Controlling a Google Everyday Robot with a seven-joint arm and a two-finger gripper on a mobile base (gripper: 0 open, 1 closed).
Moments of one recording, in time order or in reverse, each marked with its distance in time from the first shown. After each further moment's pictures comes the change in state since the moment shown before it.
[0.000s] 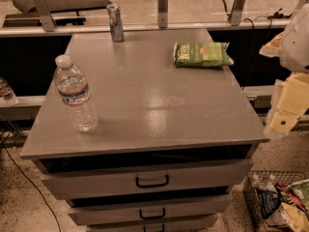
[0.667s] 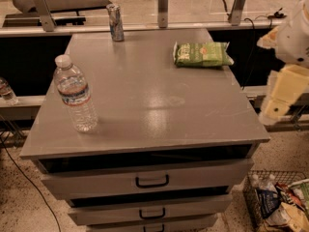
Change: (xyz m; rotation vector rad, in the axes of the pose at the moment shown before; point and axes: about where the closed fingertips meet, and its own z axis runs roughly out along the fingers) arm 0.001 -0.031 0.011 0.042 -0.024 -0.016
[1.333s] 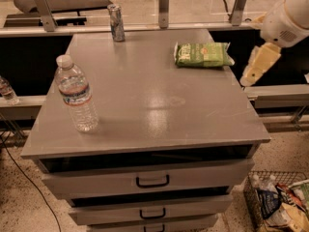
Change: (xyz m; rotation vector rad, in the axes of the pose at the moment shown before) arm 0.008 -0.139 0.065 0.124 -0.157 0.035
